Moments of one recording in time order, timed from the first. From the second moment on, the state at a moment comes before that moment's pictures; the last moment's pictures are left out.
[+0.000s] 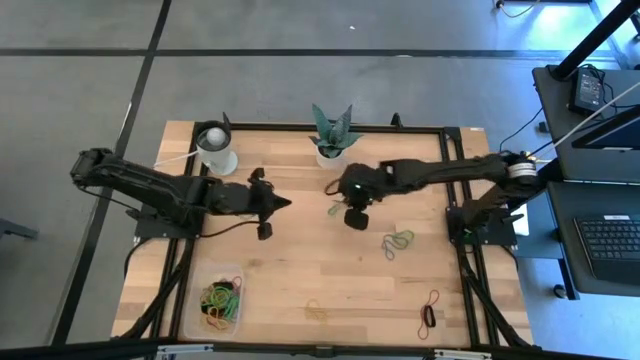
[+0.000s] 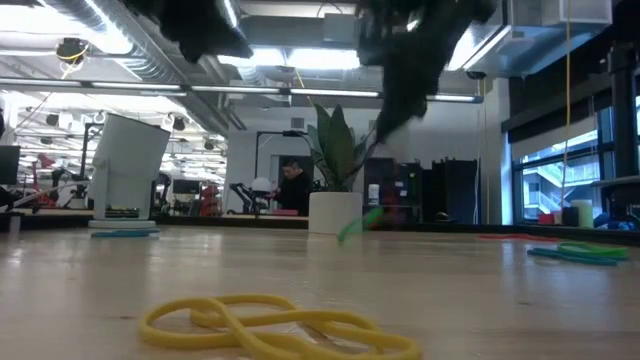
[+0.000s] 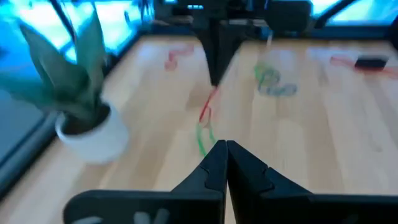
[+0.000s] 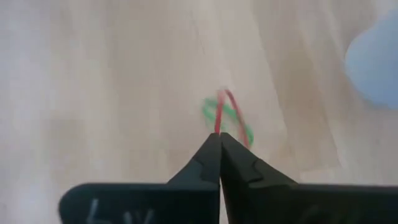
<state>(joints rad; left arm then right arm) -0.18 1.06 0.75 -0.17 -0.40 -0.15 -0.07 1.61 1.21 -0.62 0.03 0.16</state>
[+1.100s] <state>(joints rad) -0.18 1.30 0.75 0.44 -0.31 -0.07 0.19 1.51 1.21 0.02 0.37 0.44</state>
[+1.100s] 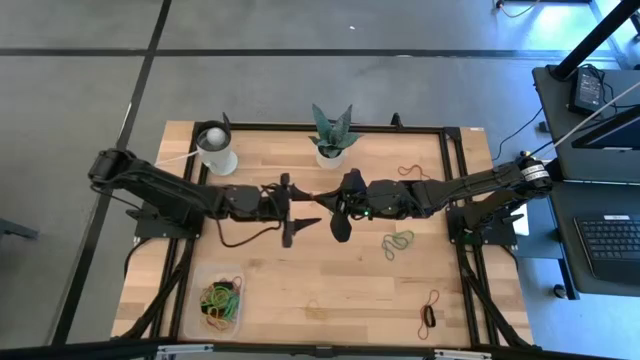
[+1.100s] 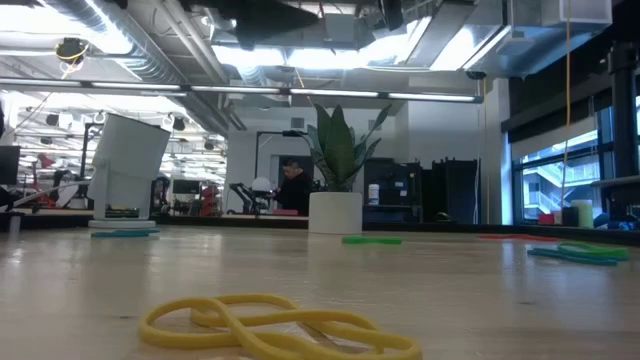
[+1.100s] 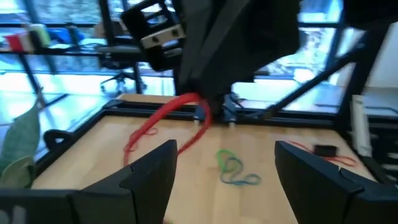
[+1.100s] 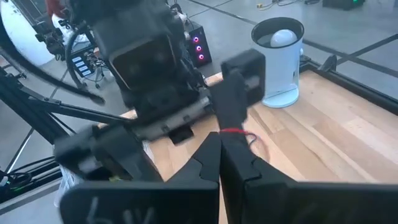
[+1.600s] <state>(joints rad) -0.12 1.41 0.75 0.65 -0.33 -0.19 0.19 1.51 1.21 -0.02 0.37 0.33</state>
